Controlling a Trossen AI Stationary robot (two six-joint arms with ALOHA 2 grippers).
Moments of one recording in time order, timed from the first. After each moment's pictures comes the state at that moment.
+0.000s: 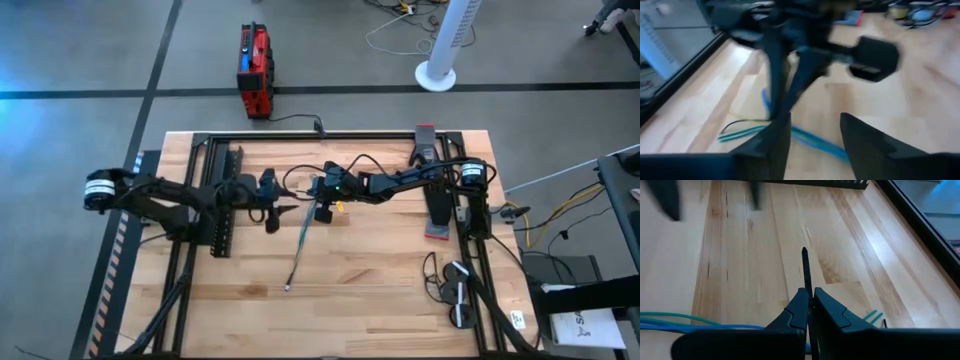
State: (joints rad) left arm 0.22 1.27 0.37 0.56 0.05 0.10; right arm -0.19 2.05 1.14 0.27 0.07 -0.14
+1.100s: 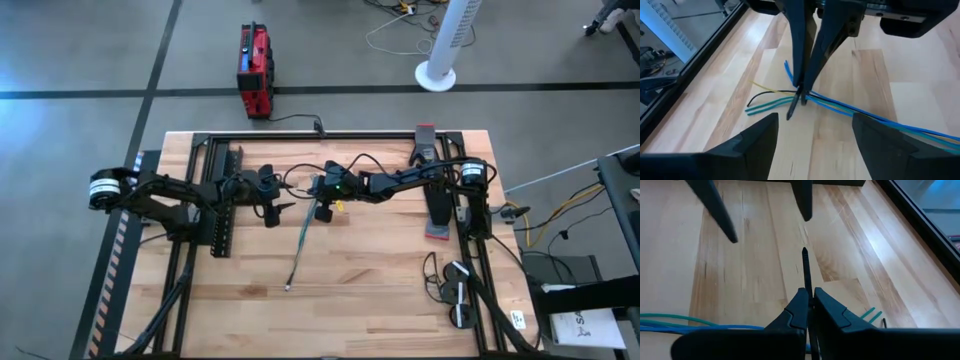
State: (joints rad) left arm 0.29 1.32 0.37 0.50 0.01 0.22; right arm -0.20 2.05 1.14 0.26 0.07 -0.12
